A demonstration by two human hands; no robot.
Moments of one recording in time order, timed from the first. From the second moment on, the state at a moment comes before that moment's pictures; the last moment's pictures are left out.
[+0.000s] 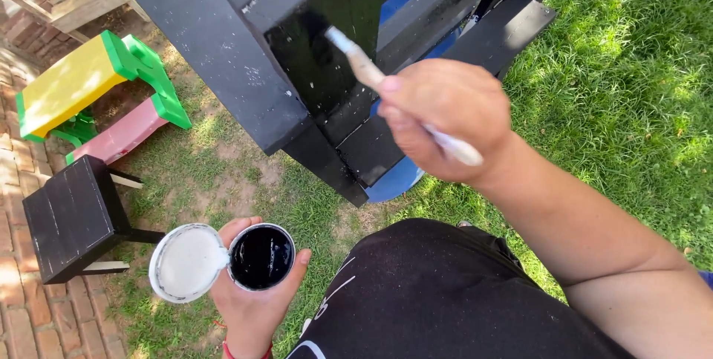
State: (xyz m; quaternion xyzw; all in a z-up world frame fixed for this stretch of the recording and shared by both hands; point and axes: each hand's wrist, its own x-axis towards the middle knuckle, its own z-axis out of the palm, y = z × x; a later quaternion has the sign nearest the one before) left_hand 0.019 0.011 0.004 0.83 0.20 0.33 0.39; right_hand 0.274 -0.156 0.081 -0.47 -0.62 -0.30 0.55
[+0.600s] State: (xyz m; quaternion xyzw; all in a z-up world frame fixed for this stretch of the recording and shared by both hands) left_hand 0.011 0.022 -0.004 0.83 0.22 0.33 0.39; right_hand 0.331 -0.162 0.032 -0.45 -0.63 -0.36 0.51
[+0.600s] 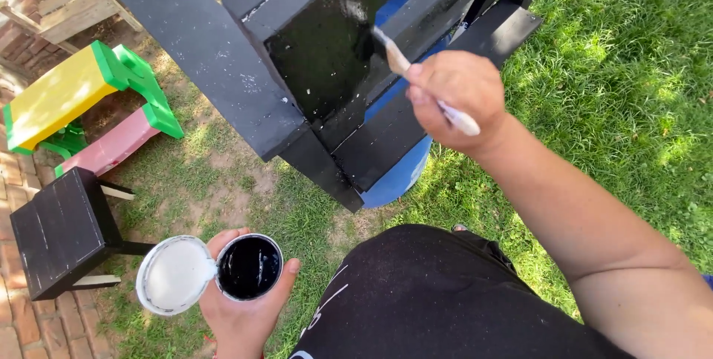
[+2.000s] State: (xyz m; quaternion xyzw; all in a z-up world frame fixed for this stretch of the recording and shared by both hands) left_hand 0.020 0.000 0.018 0.77 0.35 0.28 0.44; right_hand 0.299 -0.132 0.032 -0.42 -0.55 -0.41 0.59
